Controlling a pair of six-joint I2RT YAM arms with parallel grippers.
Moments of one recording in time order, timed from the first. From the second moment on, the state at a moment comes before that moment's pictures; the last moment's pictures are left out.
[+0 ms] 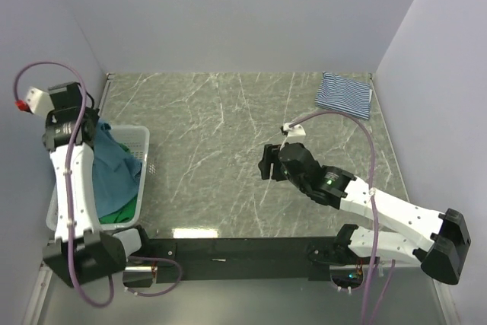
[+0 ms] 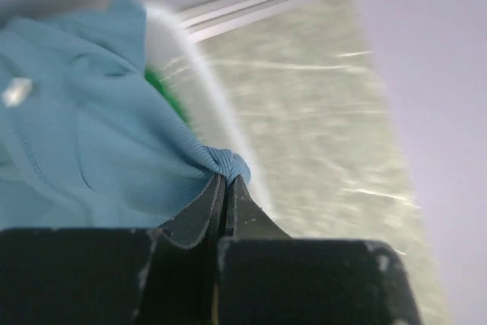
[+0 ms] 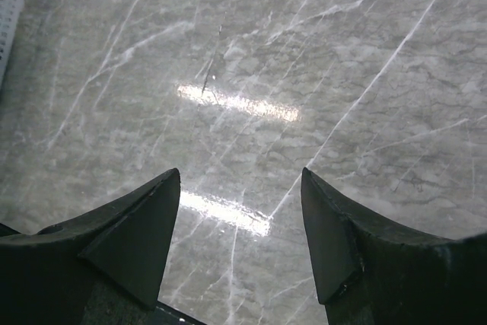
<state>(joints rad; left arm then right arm) 0.31 1.20 1.25 -0.72 -0.37 -0.88 0.93 1.04 0.77 -0.35 0.39 0.60</state>
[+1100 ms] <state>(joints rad) -0.43 1.37 1.57 -0.57 -0.15 -0.72 0.93 0.80 0.83 -0.39 0.64 0.57</state>
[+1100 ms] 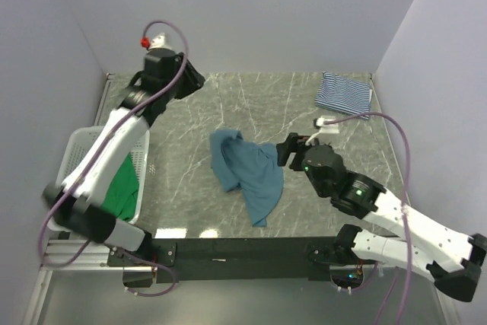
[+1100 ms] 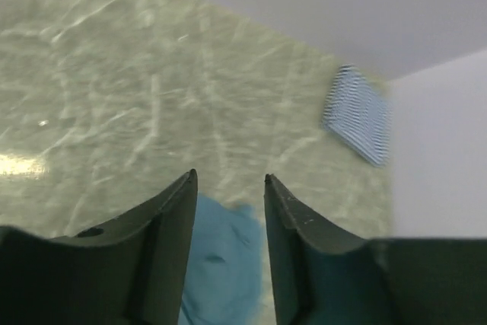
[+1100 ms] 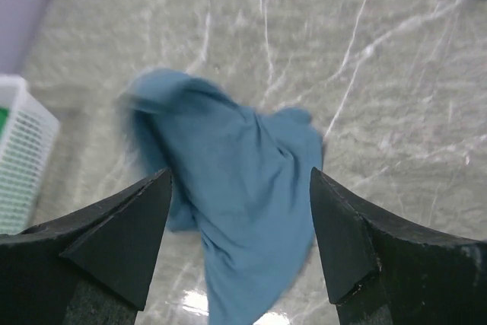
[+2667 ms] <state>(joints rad) -1.40 1.53 0.82 -0.27 -0.39 -1.14 0.47 1.85 1.13 -0.23 0.22 0.47</state>
